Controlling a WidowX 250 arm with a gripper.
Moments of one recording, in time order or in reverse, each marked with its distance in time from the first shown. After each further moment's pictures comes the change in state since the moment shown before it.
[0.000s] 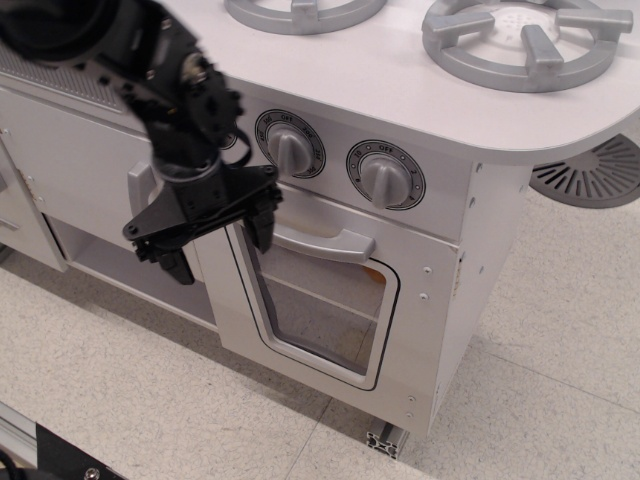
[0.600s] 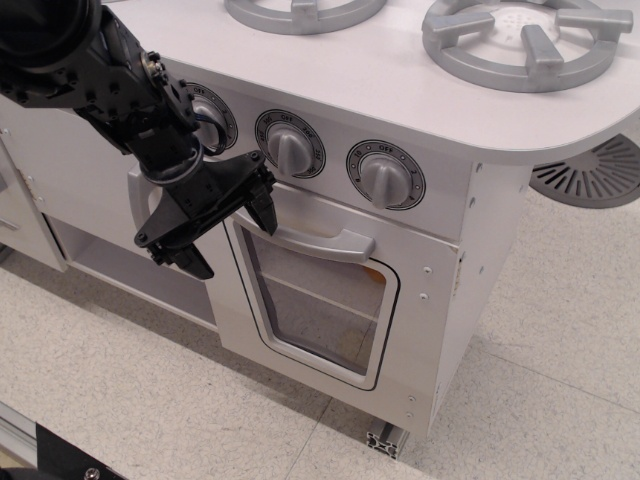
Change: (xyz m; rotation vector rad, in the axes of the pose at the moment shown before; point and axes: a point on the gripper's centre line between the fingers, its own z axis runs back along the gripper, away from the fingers) arm 0.014 -0.007 -0.019 -0.132 0.076 0.154
